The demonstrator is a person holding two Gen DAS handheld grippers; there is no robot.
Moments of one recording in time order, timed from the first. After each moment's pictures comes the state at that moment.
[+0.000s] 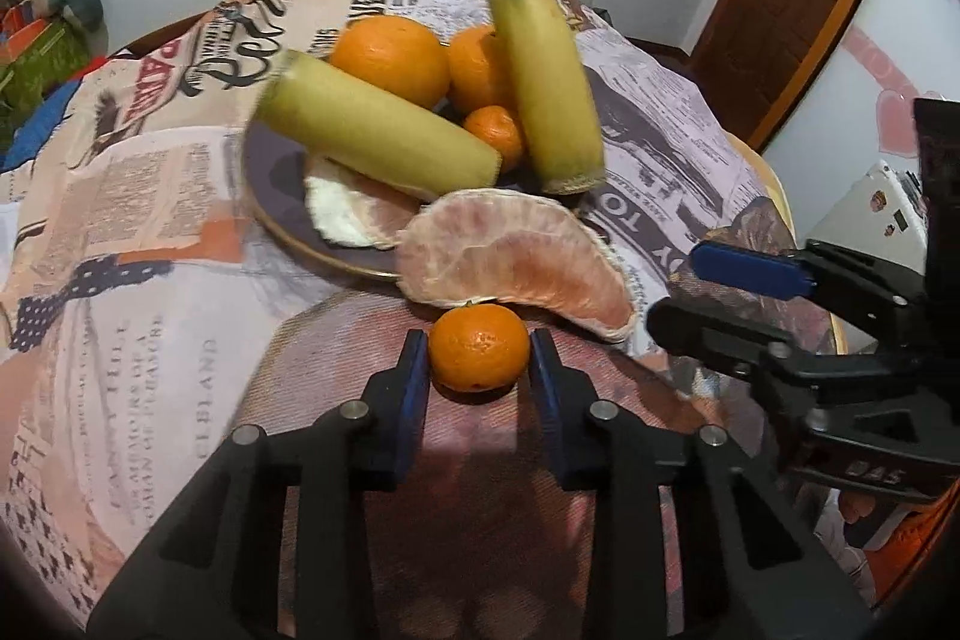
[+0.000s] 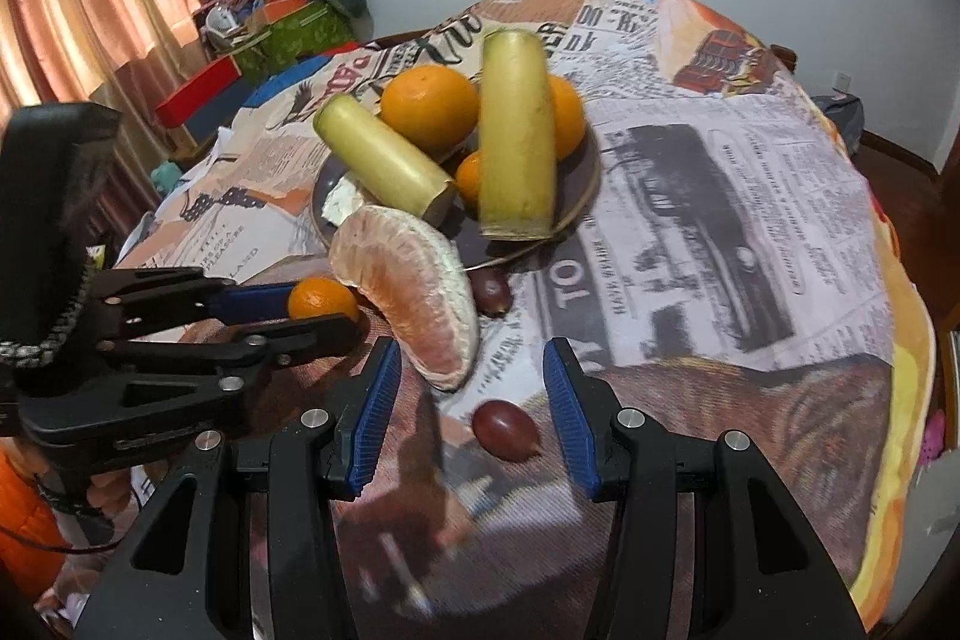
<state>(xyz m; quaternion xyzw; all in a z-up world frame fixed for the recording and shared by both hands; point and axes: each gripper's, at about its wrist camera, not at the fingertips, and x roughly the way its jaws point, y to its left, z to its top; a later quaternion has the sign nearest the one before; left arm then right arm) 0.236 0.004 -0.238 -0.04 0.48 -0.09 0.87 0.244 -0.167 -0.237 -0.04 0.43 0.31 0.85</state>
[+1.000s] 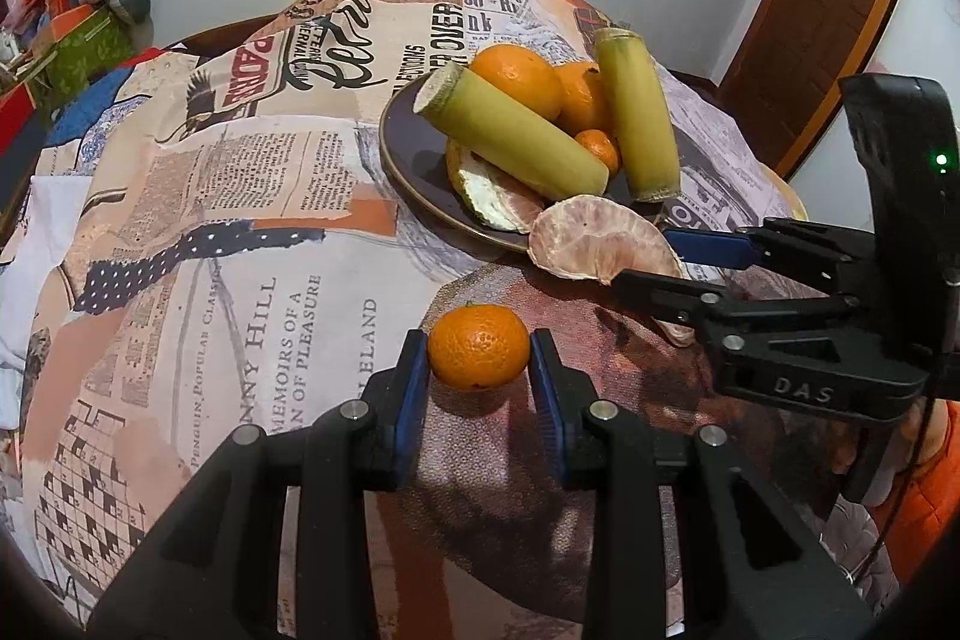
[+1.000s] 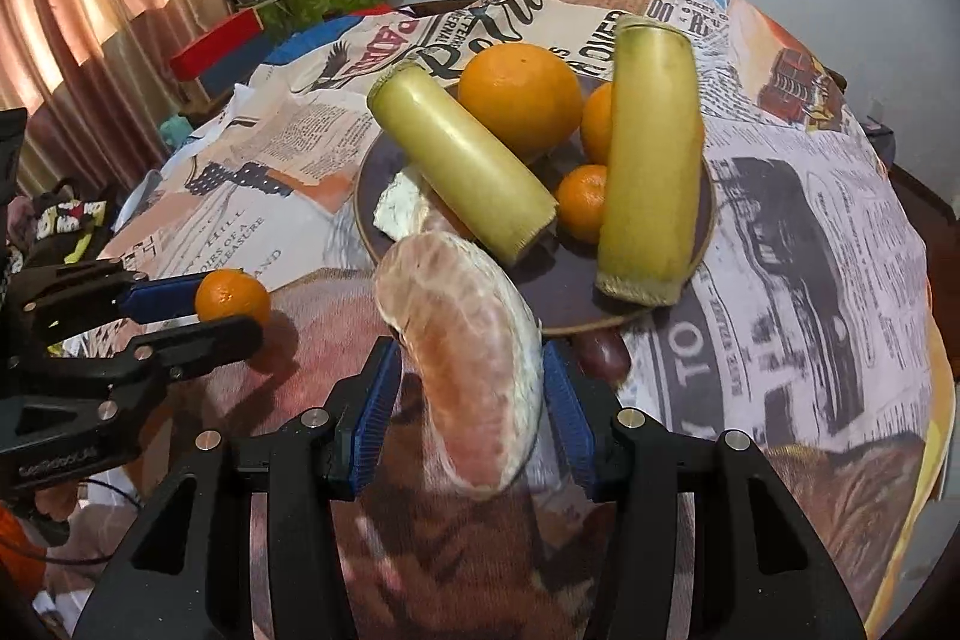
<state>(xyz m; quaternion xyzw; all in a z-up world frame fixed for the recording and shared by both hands) 0.204 0.060 -0.226 -0.05 0.46 -0.06 0.89 0.257 -0.108 -0.241 -0.09 0.44 0.33 0.83</state>
